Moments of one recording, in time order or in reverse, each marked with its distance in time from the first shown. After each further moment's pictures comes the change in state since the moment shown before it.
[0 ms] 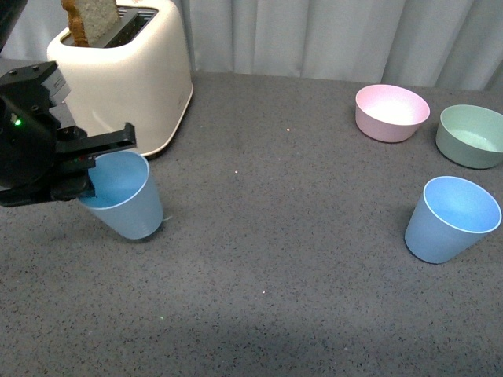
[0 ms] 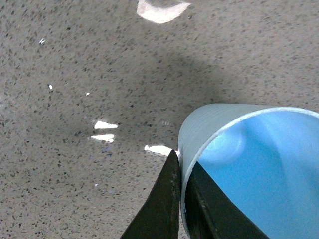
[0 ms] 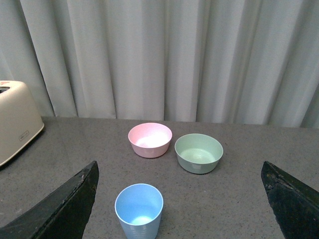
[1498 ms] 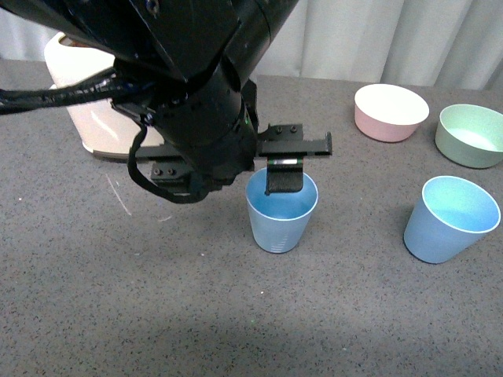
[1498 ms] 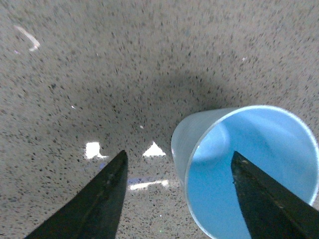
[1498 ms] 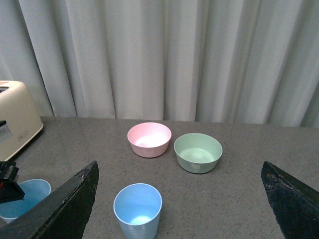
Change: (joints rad) left arm -0.363 0.169 0.278 -0.063 -0.063 -0.099; right arm 0.000 0.000 0.000 0.000 0.000 0.000
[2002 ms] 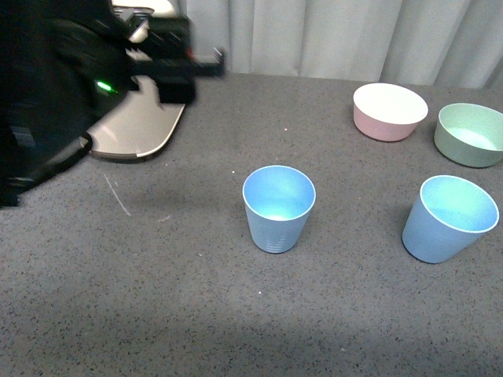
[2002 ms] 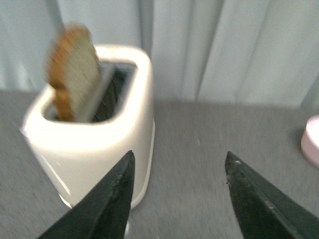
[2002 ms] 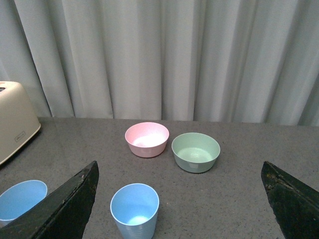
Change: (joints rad) left arm 0.119 -0.251 -0.609 1.283 -0.301 0.390; right arm 0.000 0.000 0.000 0.000 0.001 0.000
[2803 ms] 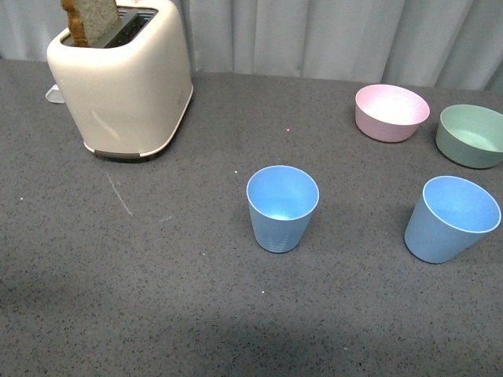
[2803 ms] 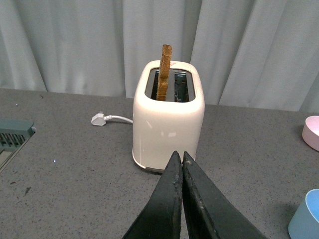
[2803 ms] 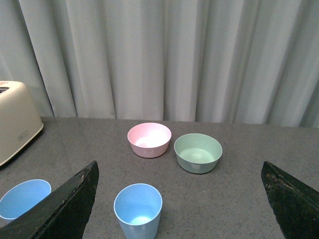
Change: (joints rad) left arm 0.309 -0.751 -0.528 -0.156 0.302 0.047; right arm 0.000 0.000 0.000 0.000 -0.001 0.000
